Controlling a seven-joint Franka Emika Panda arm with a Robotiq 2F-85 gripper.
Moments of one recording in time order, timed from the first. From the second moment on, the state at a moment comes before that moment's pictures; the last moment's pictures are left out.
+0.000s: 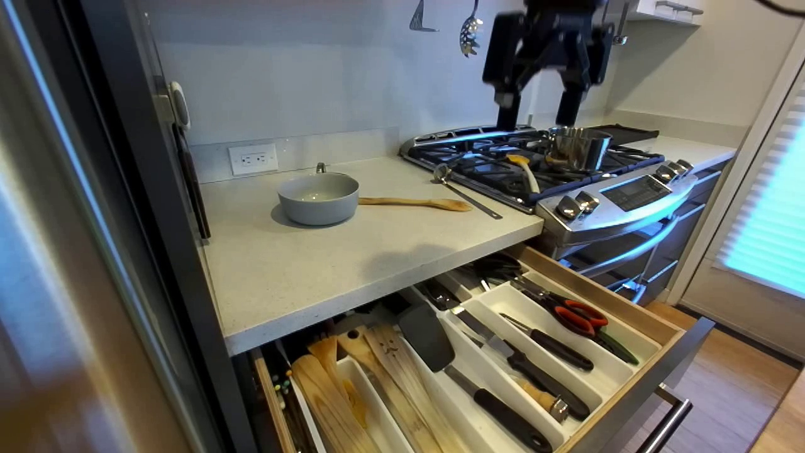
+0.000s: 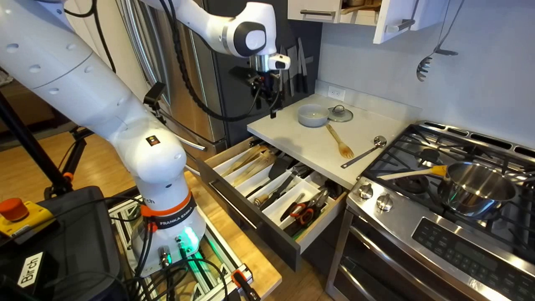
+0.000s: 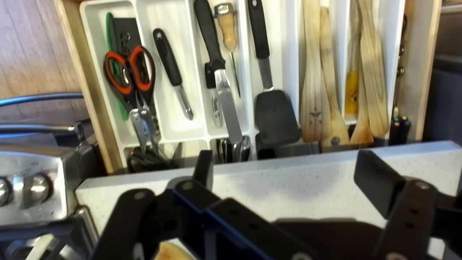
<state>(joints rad) 0.04 -0.38 0.15 -2.56 0.05 2.21 0.18</state>
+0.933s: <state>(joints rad) 0.04 -0.03 0.12 -2.75 -0.03 2.50 0.14</state>
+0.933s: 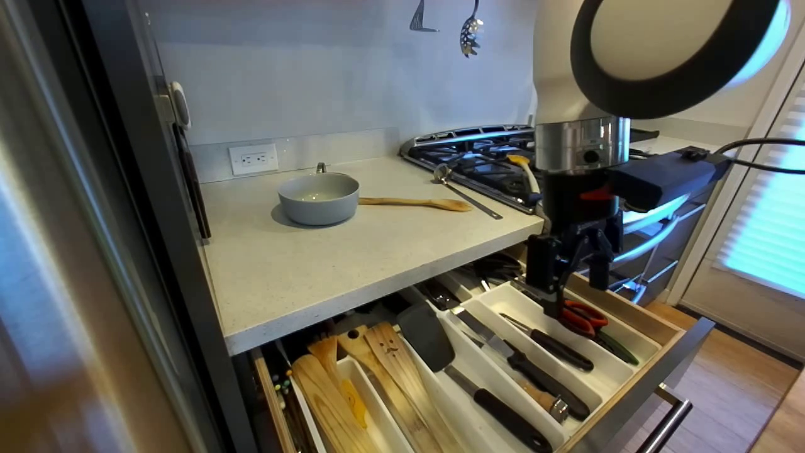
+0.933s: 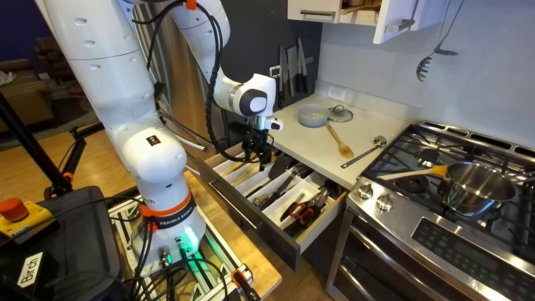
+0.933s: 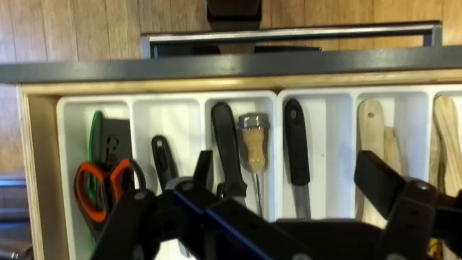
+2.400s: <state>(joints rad) 0.07 0.46 -0.06 -2.68 -0.22 3.13 0.11</state>
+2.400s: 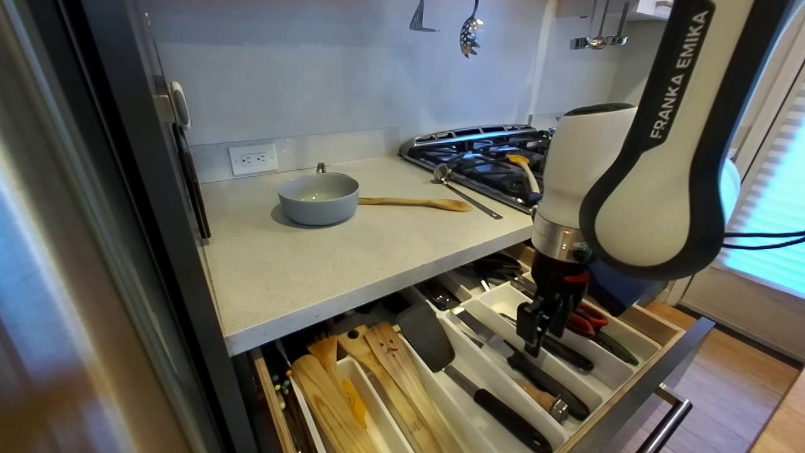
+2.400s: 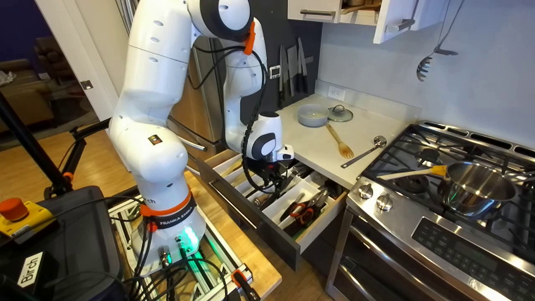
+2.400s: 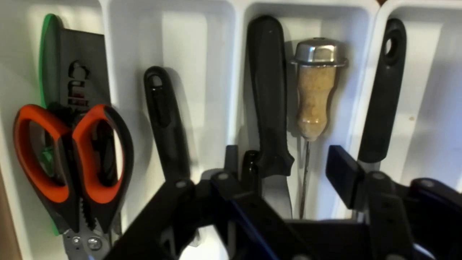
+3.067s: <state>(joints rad) -0.04 0.59 0.04 -2.61 -0.14 3.16 0.01</state>
